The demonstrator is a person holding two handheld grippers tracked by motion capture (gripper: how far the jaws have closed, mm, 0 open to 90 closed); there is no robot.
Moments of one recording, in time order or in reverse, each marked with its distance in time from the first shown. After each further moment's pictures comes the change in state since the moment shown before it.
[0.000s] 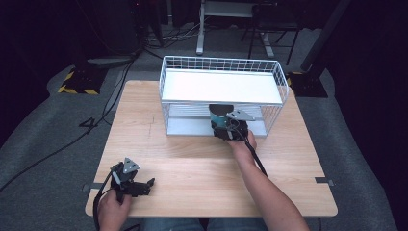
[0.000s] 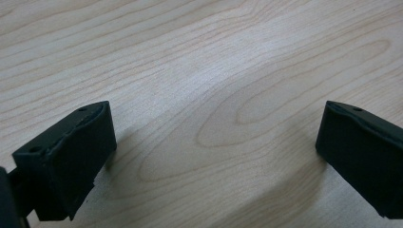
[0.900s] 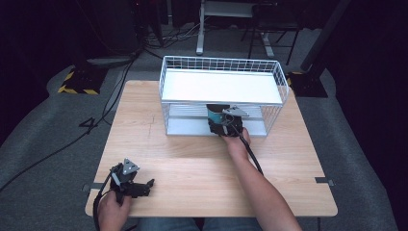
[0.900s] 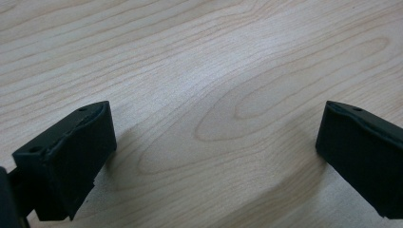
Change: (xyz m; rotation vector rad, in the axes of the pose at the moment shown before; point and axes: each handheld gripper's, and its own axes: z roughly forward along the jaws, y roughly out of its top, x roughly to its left) left arm -0.002 -0.002 -0.001 -0.003 0.005 -0.011; right arm -0.006 -0.006 0.036 0.031 -0.014 0.045
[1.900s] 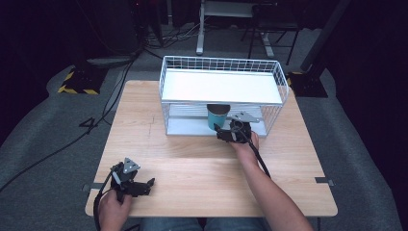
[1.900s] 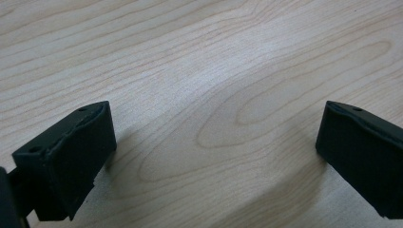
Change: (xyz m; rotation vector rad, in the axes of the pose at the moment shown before) left arm 0.001 0.002 0.002 0.002 -0.001 0.007; right arm -0.005 -0.005 -0.042 -0.014 0.033 -0.027
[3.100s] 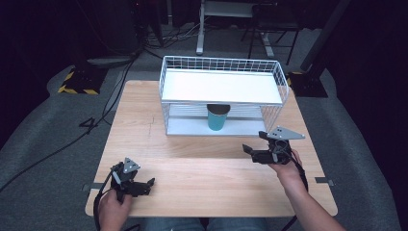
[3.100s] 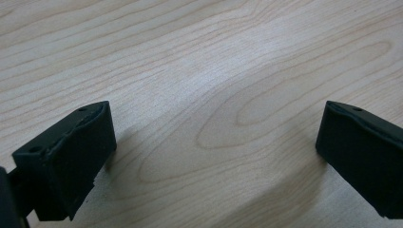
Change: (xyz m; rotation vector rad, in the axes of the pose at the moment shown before) left arm 0.000 0.001 0.001 0.000 -0.002 -0.001; right arm -0.039 -0.013 -0.131 0.054 0.149 -0.079
